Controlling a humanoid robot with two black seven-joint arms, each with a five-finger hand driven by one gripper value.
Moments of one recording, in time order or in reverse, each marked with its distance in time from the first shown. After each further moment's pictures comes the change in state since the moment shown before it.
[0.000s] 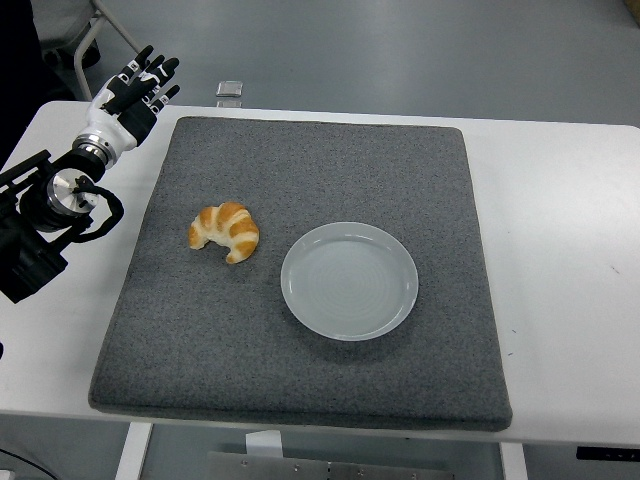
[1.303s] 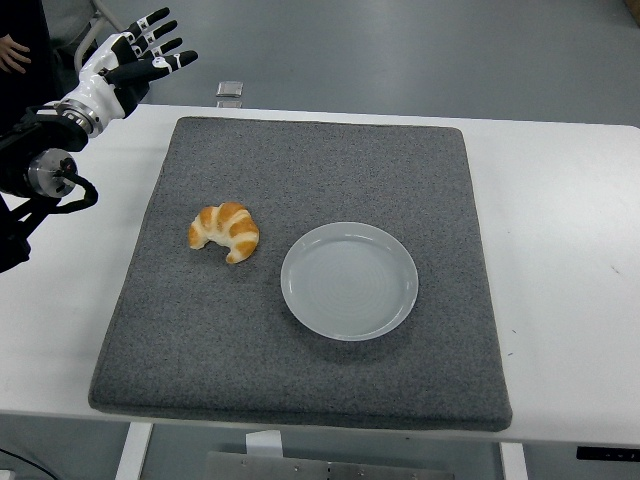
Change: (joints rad) left arm -0.082 0.109 0.105 -0.065 0.365 -0.025 -0.043; right arm 0.000 0.000 0.000 0.000 0.000 0.000 0.000
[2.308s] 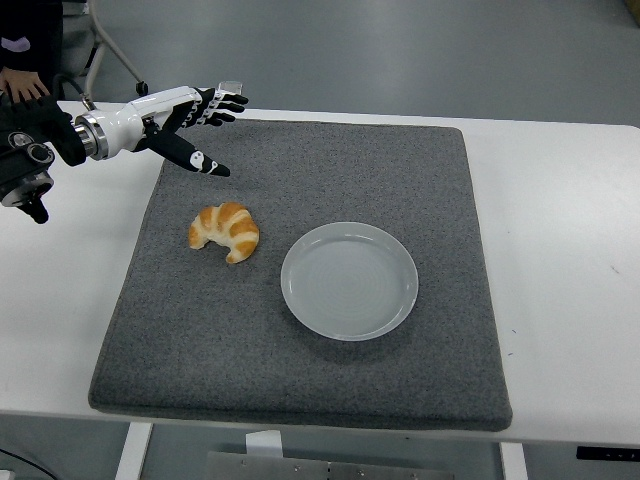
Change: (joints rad) left arm -0.150 0.216 0.376 -0.303 0.575 -0.061 0.011; right arm 0.000 0.000 0.000 0.000 -0.001 0.000 0.000
